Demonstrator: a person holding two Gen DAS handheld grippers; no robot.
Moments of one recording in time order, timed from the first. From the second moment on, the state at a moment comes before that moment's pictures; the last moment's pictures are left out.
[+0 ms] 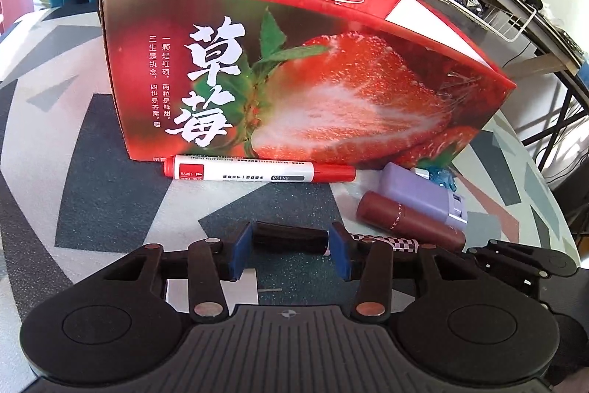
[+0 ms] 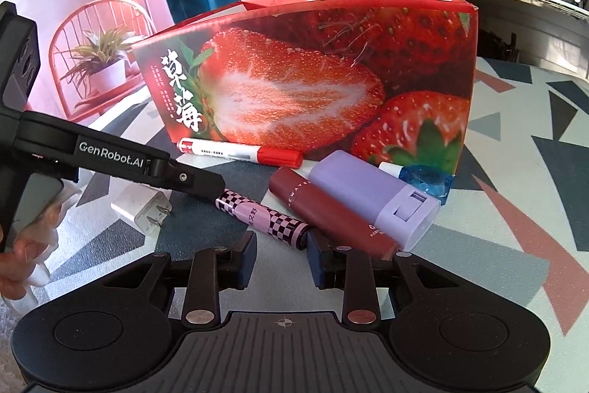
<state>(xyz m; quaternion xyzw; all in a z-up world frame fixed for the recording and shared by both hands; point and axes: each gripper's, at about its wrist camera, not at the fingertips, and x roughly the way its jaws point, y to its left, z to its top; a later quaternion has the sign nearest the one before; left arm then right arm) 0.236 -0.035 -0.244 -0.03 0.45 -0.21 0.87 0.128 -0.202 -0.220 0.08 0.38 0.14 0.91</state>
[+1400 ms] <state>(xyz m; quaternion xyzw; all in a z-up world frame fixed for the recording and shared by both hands) 0.229 -0.045 -0.132 -0.04 0.29 -0.21 0.93 0.173 -0.209 -0.100 0.01 0.23 0.11 0.97</state>
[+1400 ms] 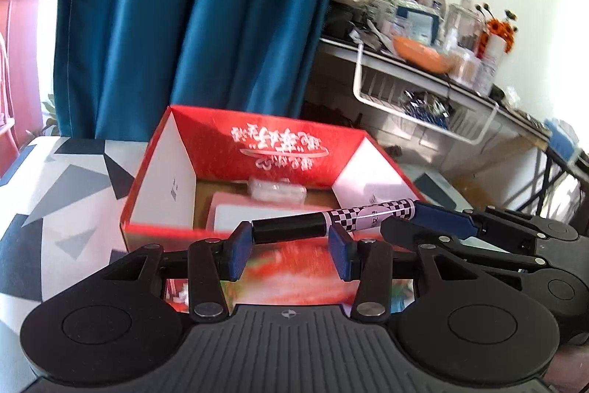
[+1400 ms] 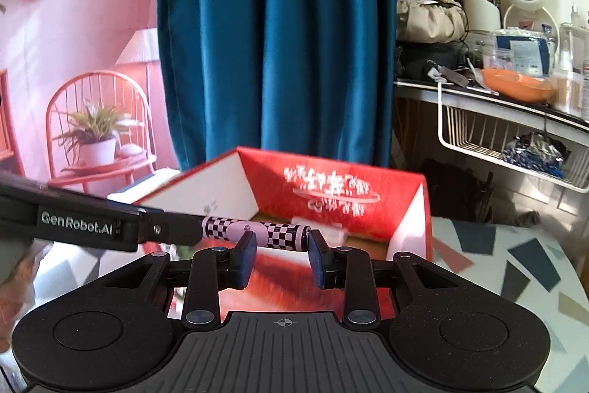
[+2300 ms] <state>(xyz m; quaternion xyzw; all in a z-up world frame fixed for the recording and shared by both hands) 0.360 -0.074 -0.178 -0.02 0.43 -0.21 0.88 0.337 -0.239 -0.158 0.10 0.46 0.08 0.88</state>
